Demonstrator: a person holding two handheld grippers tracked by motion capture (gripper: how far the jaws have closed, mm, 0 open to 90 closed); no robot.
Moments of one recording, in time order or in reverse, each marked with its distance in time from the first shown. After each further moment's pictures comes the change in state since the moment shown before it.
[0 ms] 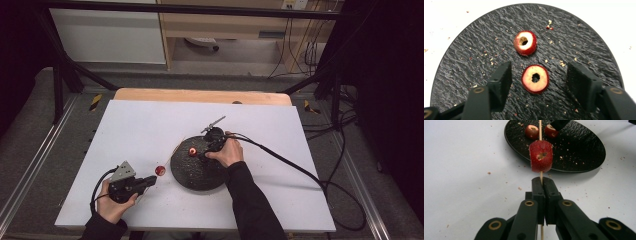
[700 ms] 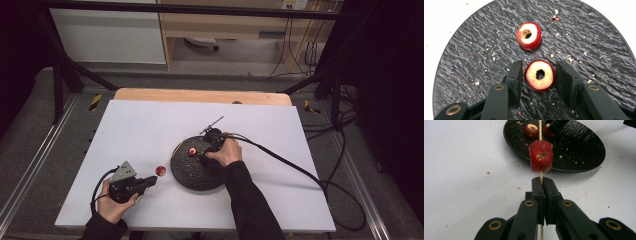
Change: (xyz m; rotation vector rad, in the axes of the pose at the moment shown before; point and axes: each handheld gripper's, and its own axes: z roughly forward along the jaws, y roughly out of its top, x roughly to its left) left arm 0.000 0.000 0.001 0.007 -0.003 0.002; right arm -0.002 0.000 0.008 0.059 0.038 0.023
